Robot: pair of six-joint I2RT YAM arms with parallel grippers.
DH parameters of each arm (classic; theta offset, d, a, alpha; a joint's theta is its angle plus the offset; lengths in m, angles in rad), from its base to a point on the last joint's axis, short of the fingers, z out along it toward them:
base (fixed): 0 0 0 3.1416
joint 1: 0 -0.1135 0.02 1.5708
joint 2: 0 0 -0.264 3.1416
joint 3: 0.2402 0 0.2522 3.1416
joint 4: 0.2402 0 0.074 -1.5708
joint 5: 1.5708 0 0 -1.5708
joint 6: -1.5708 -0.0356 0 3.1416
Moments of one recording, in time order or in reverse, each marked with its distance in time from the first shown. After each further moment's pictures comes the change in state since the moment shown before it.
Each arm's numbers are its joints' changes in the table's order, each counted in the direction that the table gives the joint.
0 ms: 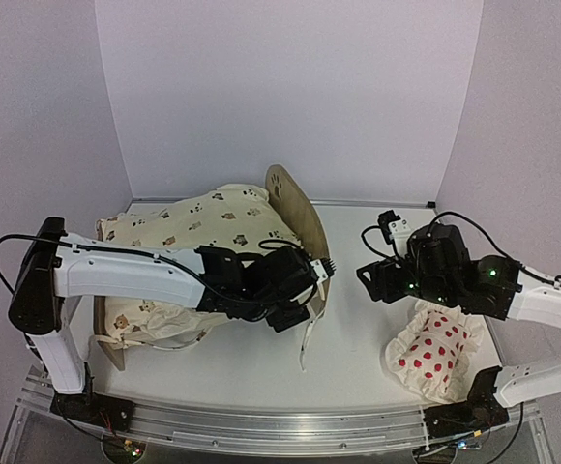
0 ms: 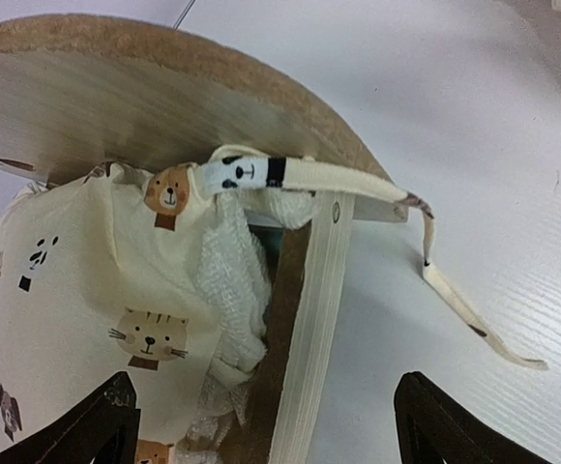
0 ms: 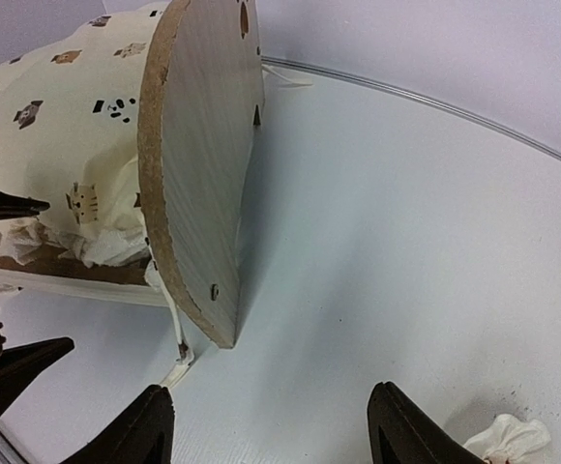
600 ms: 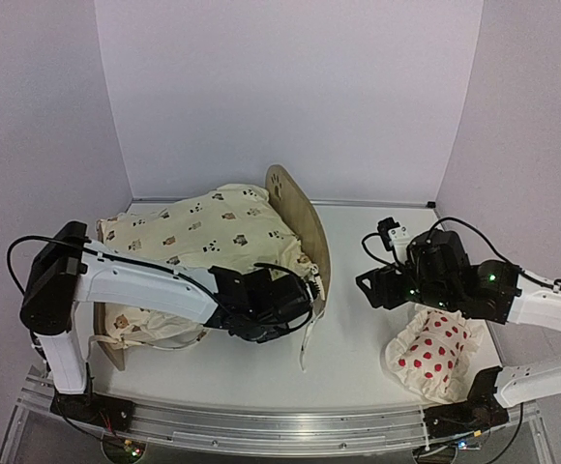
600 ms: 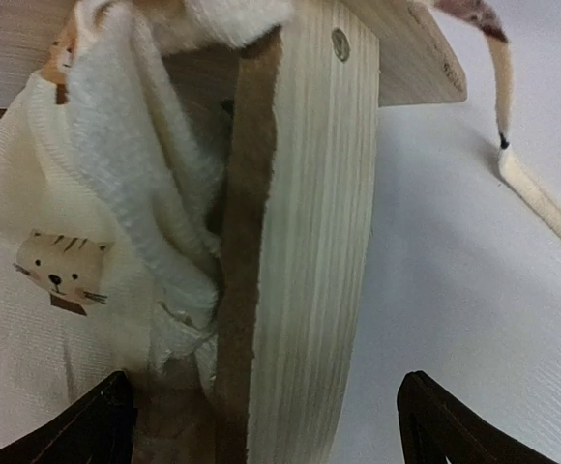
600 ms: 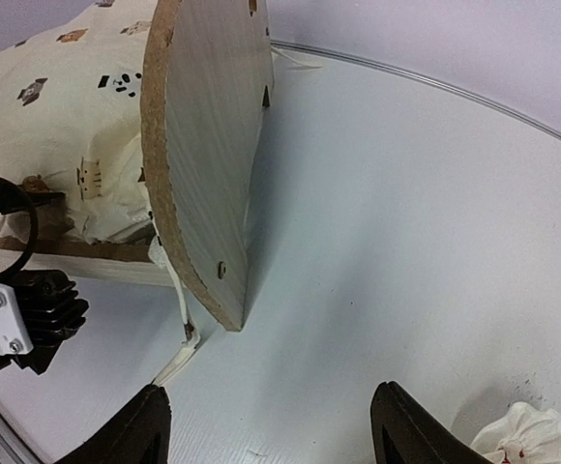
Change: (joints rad) left arm -0.002 0.057 -0.102 0.020 -0.154 -0.048; right arm 0.000 -0.015 -0.036 0.001 -0.035 -0.017
